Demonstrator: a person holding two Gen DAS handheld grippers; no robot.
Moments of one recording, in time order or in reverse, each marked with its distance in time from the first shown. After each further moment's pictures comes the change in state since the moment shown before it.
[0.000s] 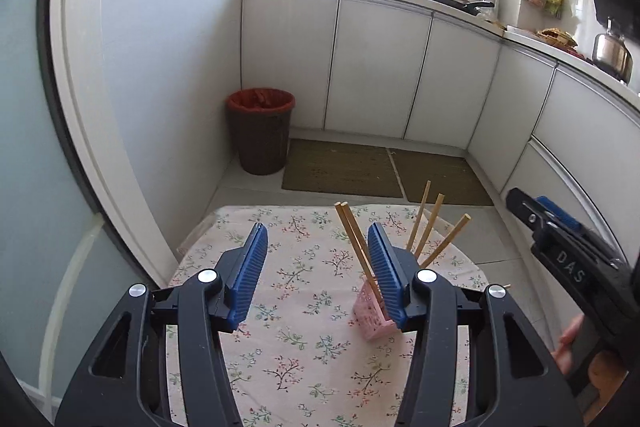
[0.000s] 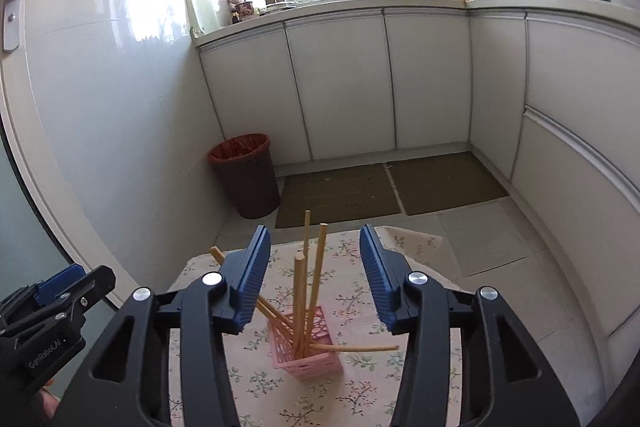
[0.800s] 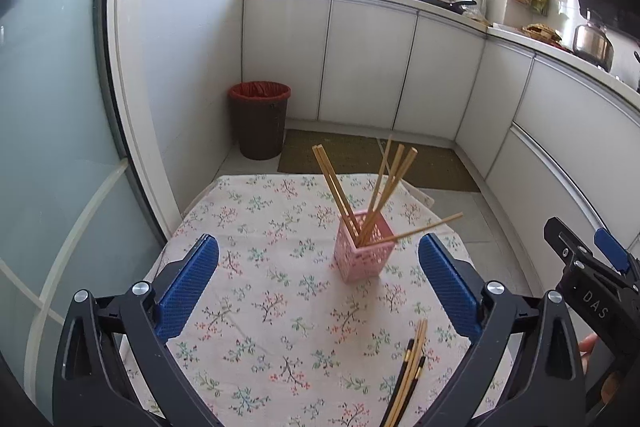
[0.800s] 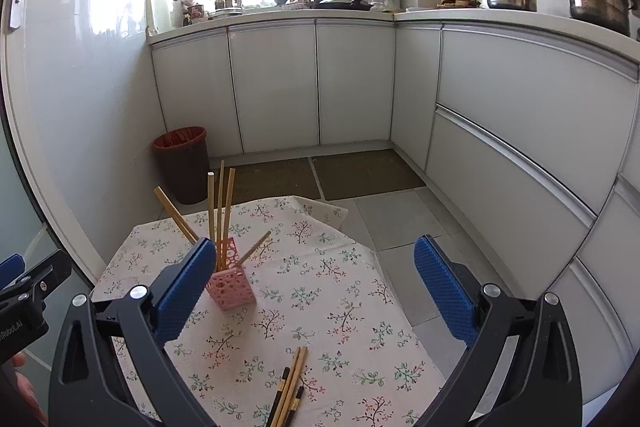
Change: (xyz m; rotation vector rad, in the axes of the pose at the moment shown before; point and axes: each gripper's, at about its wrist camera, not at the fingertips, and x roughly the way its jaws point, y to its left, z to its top) left arm -0.076 -0.018 -0.069 -0.004 0.006 -0.006; right arm -0.122 -0.051 -0.067 -0.013 -0.020 -0.233
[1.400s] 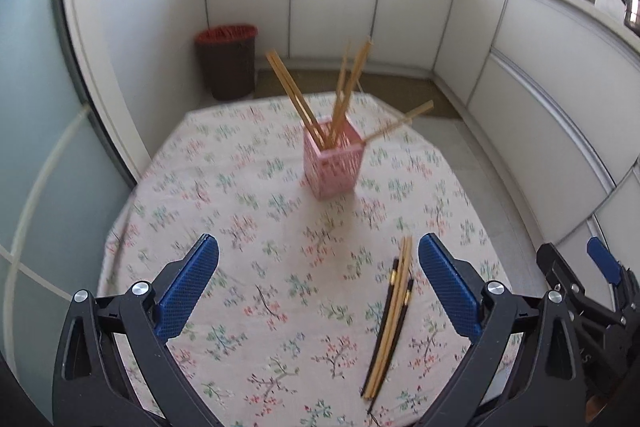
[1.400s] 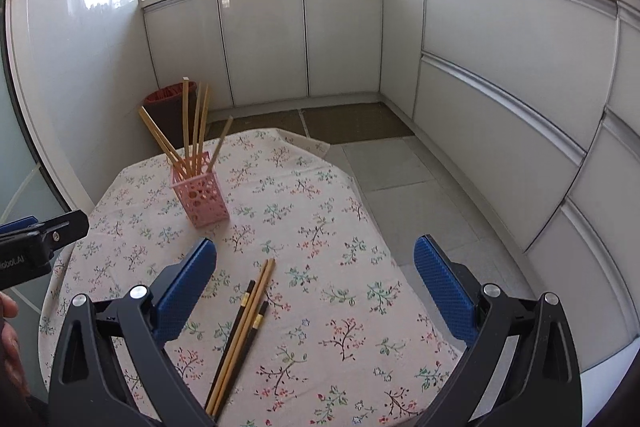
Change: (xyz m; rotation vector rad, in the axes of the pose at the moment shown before) left arm 0.033 -0.034 -0.060 0.092 0.247 -0.065; right arm -0.009 -0.046 -0.096 0.017 0.152 -0.001
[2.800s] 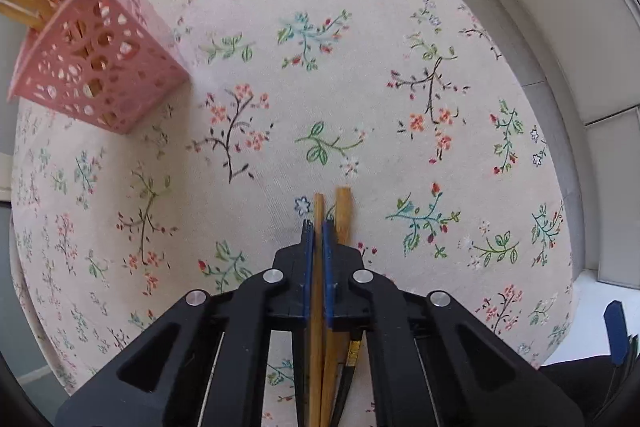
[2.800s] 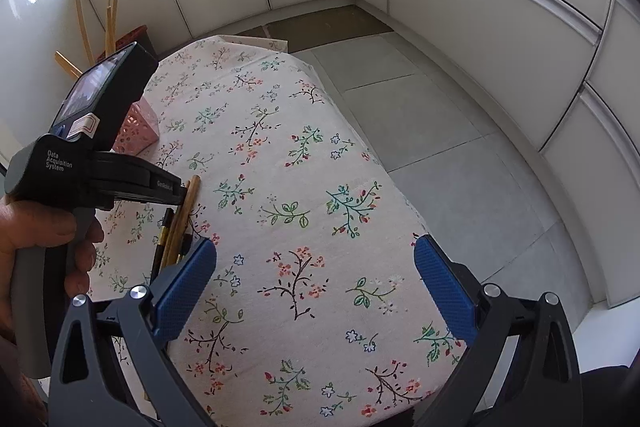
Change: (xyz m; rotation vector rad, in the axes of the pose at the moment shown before) left arm 0.254 -0.126 -0.019 0.266 0.578 -0.024; right arm 0.095 -0.055 -0.060 0.148 0.286 -0.018
